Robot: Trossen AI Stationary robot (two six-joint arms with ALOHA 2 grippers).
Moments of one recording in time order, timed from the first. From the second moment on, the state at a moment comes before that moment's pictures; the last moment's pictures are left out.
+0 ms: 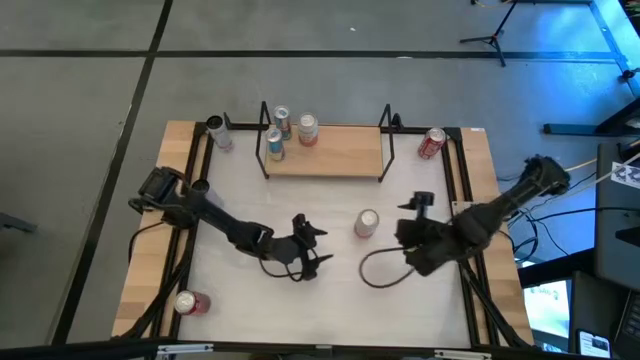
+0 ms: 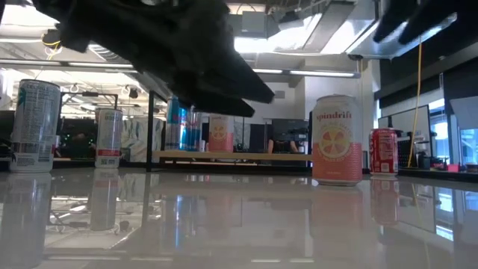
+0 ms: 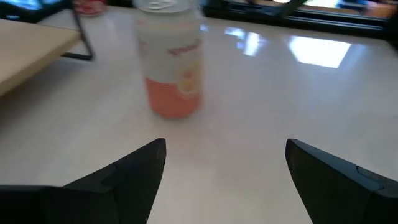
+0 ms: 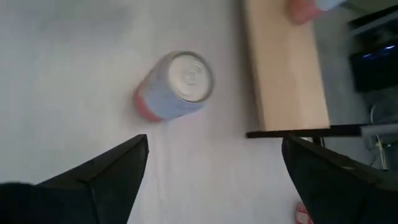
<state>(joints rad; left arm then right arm) -0.35 1.82 0.86 0.49 -0.56 -0.34 0.59 1.32 1.19 -1.22 0.67 0.48</state>
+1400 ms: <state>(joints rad) -0.24 2.32 1.34 0.62 -0.82 -0.33 0.46 1.08 0.30 -0.03 0.99 0.41</state>
